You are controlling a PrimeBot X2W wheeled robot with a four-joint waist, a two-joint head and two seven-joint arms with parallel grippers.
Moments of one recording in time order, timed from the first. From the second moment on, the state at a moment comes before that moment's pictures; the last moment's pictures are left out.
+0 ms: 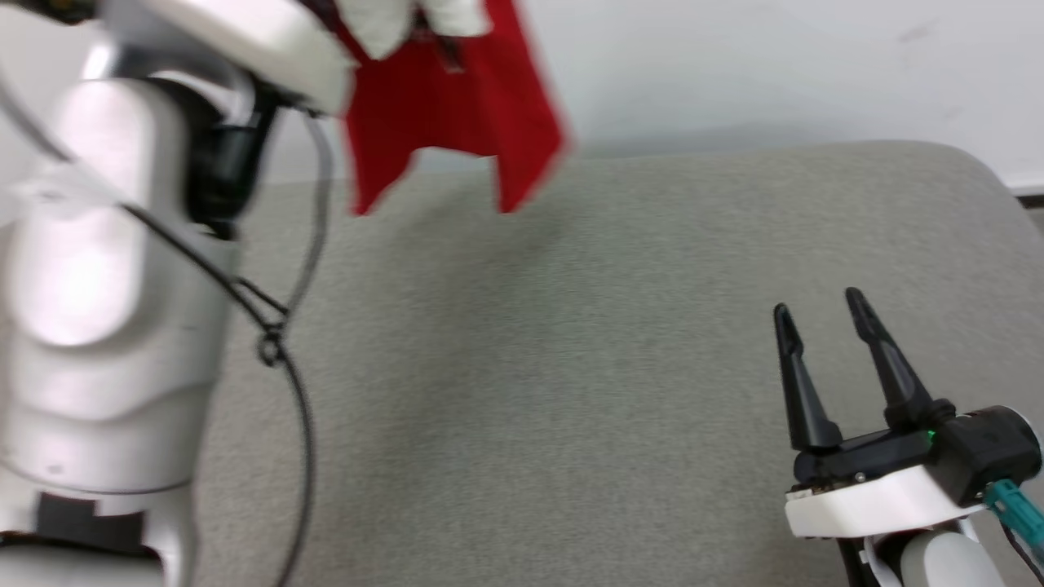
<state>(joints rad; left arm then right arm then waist) -0.99 0.29 -0.25 0.23 -0.41 -0.13 0.08 -0.08 -0.05 0.07 -0.06 0.09 0.13 -0.26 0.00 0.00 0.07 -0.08</state>
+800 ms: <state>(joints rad) -0.51 0.11 -0.80 0.65 -0.42 -0.13 -0.08 -0.07 -0.05 0.00 -0.03 0.13 0.13 -0.26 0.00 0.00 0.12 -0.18</state>
